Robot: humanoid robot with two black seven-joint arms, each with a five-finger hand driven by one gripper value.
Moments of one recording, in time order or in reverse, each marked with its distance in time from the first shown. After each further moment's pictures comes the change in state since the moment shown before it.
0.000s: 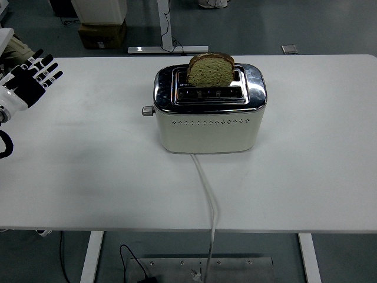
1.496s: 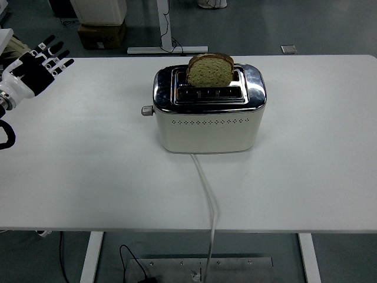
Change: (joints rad) left arm -0.014 0.075 0.009 -0.220 0.006 0.069 0.011; right arm 0.000 0.000 -0.002 0.000 -0.001 0.000 0.002
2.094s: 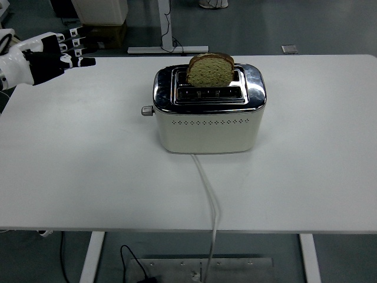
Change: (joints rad) left arm -0.173 0.278 0.200 -0.500 0.332 0.066 0.119; right arm 0.000 0.000 0.000 0.001 0.000 0.000 0.000
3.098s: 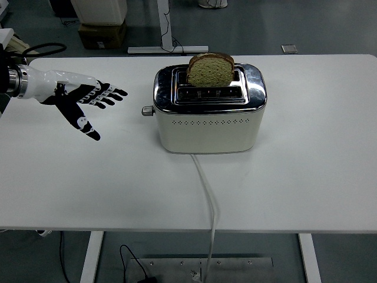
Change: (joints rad) left arm -0.291 -0.011 0.343 -0.045 0.552 -0.324 0.074; right arm 0.003 0.000 0.000 -0.001 0.001 0.000 -0.001
